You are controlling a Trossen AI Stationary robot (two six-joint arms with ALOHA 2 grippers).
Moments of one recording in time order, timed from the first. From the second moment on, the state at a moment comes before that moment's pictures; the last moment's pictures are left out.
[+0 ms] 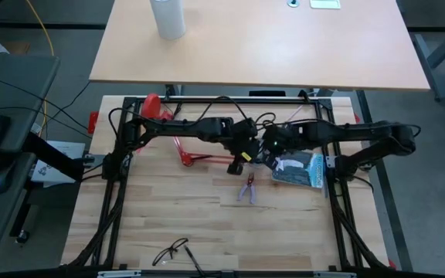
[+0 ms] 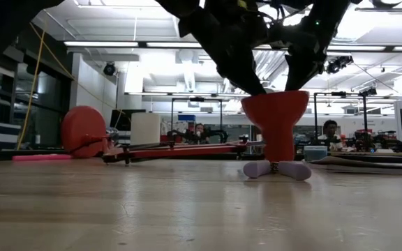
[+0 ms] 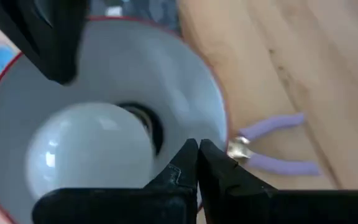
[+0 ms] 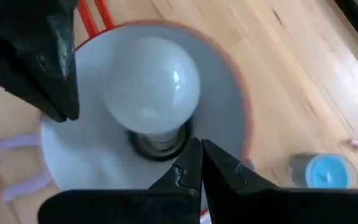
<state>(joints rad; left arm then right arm) 0.13 2.13 1.83 -0.63 0.26 0.40 -0.11 1.34 1.03 -0.82 0.25 0.38</state>
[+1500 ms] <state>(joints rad) 0.15 1.57 1.44 -0.49 0.10 0.09 -0.01 1.34 1.03 -0.59 0.06 0.05</state>
